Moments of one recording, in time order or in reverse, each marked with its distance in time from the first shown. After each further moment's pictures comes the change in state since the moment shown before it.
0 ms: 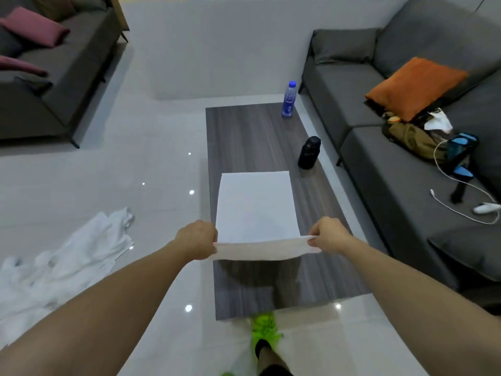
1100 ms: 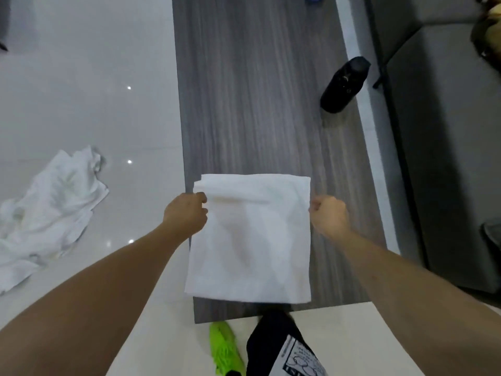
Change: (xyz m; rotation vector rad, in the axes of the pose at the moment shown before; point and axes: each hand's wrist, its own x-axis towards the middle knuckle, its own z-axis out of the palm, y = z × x) left_hand 0.247 -0.012 0.084 -0.253 -0.055 -0.257; right_hand 0.264 0.046 0.073 0.220 -0.012 0.231
